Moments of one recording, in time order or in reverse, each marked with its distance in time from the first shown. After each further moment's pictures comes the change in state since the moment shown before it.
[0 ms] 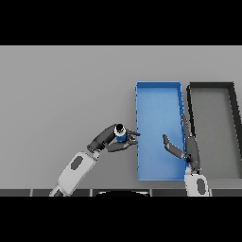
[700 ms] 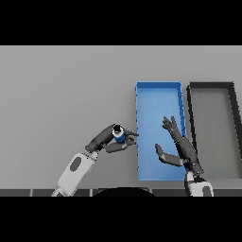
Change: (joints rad) left arm 0.015 -0.041 0.032 -0.012 -0.032 -0.062 -0.004; right arm 0.069 -0.051 0.088 -0.376 -0.268 0.208 0.301
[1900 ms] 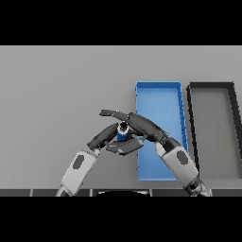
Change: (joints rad) left arm 0.004 -0.059 0.076 0.038 -0.090 -0.094 0.040; right arm -0.736 0.032 0.213 0.188 -0.088 0.191 0.388
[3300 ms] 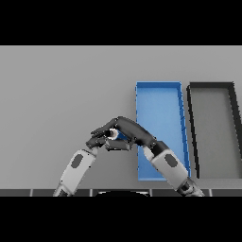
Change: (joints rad) left arm -0.015 0.026 0.008 -0.009 -0.038 -0.051 -0.012; right arm -0.005 0.088 0.089 0.034 0.073 -0.097 -0.057
